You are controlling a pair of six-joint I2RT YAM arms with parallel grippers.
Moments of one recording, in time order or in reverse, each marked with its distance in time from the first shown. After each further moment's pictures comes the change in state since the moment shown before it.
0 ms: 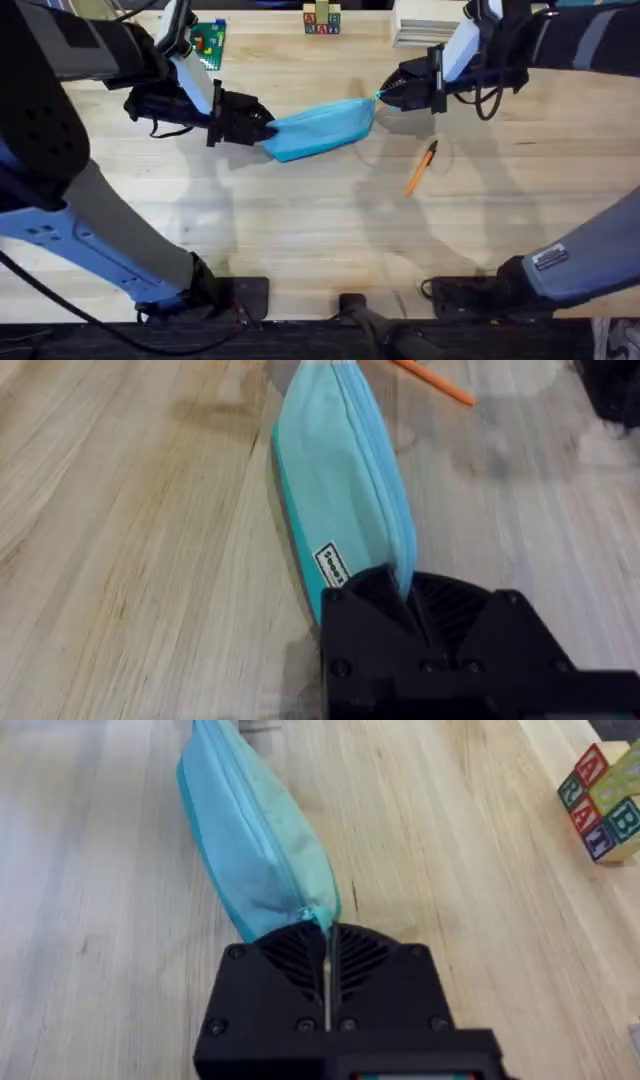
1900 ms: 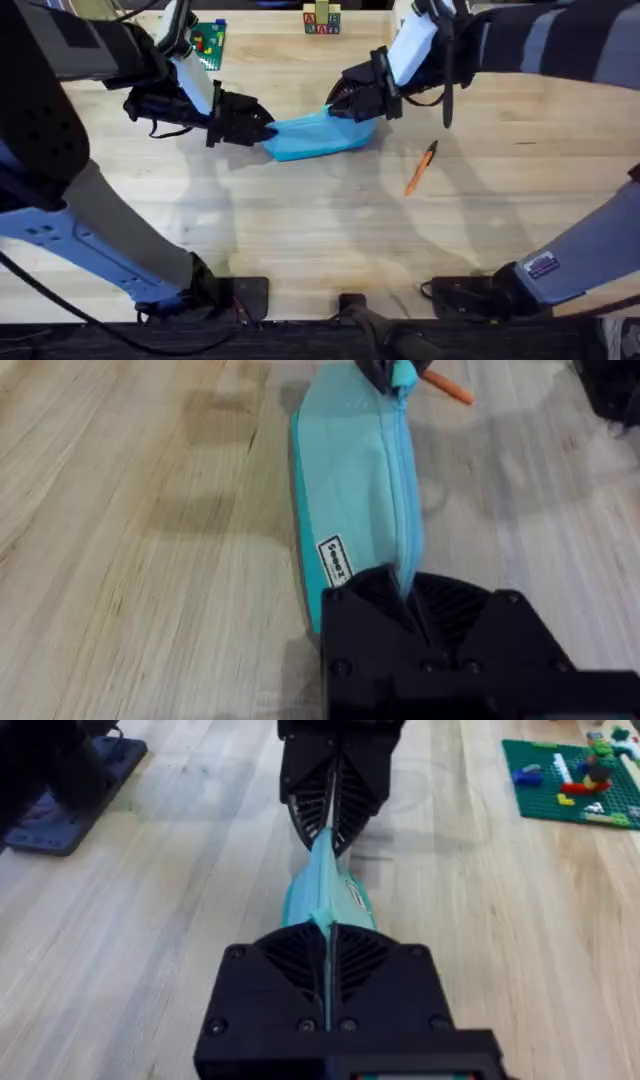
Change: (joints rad) left arm 0.000 0.000 0.000 -0.004 -0.007 0.000; right arm 0.275 -0.001 0.044 0.029 -0.134 0.085
